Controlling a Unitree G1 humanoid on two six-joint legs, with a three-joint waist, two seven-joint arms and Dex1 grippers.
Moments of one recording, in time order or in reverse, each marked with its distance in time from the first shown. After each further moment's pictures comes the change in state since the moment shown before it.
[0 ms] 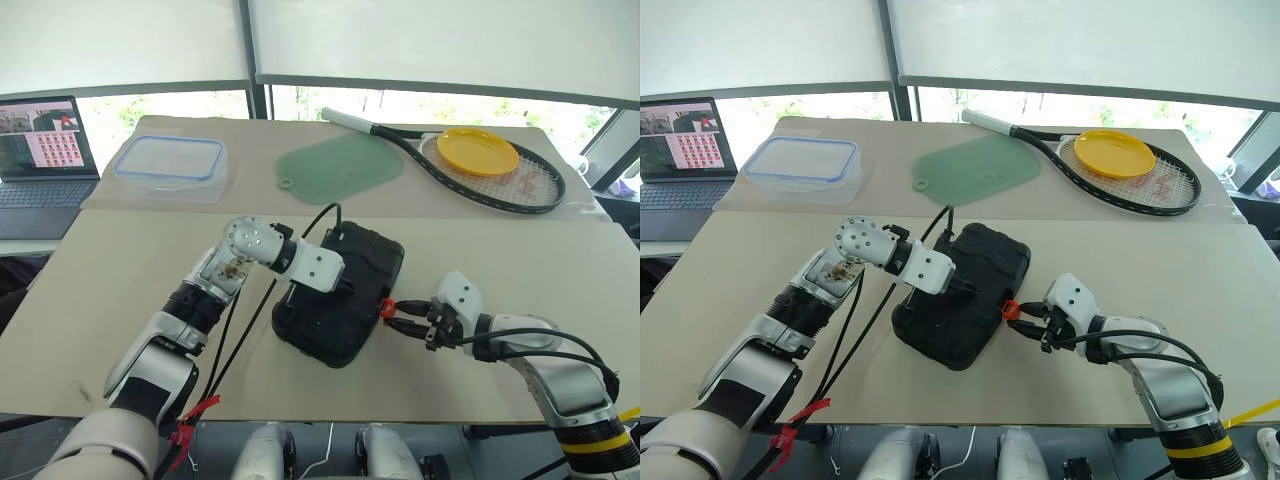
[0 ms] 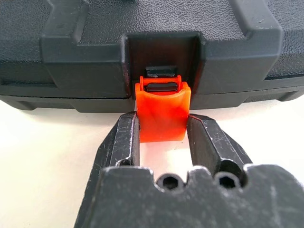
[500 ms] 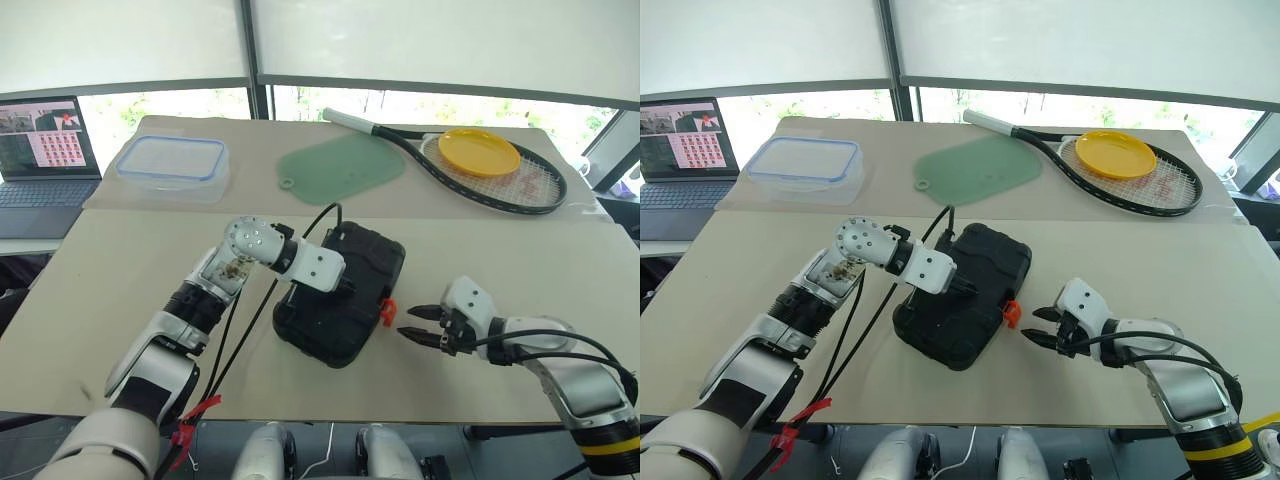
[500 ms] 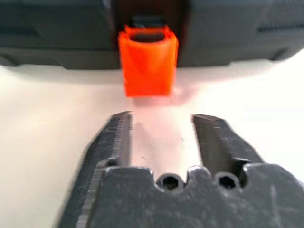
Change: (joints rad) left arm 0.000 -0.005 -0.003 0.002 0.001 0.000 0.007; right arm 0.004 -0.077 0.006 0.044 -0.034 -0.012 0.027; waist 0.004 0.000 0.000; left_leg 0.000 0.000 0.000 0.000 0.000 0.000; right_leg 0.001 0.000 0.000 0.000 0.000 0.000
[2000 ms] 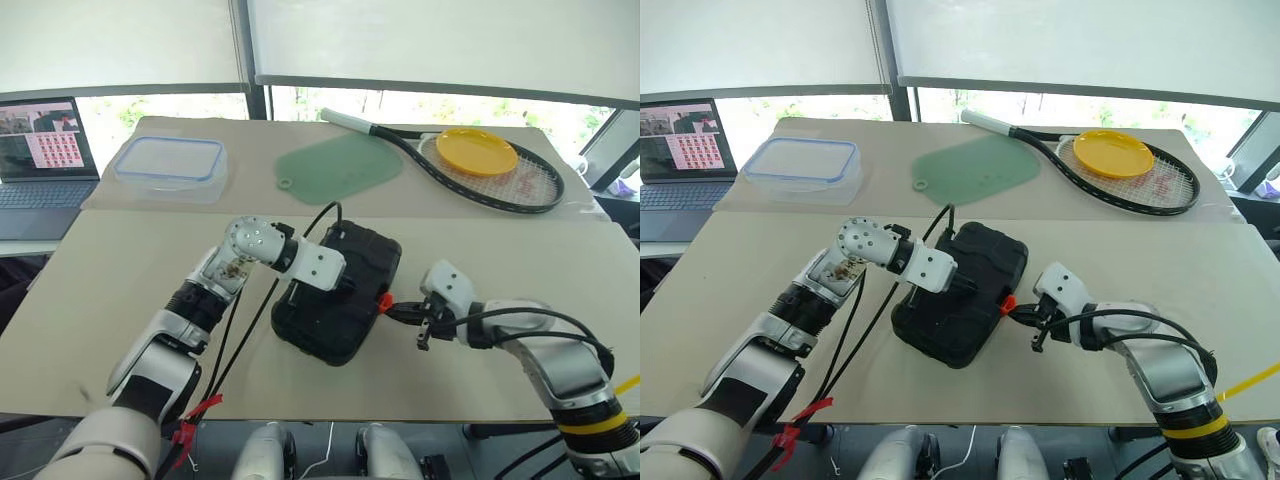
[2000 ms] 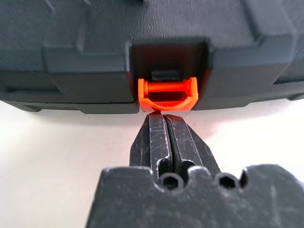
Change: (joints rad) left arm -0.009 -0.005 0.001 0.035 0.008 -0.029 0.022; right arm -0.159 0.035 0.040 -0.120 0.036 0.213 0.028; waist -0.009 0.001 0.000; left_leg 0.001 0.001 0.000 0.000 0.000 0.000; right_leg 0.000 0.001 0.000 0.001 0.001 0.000
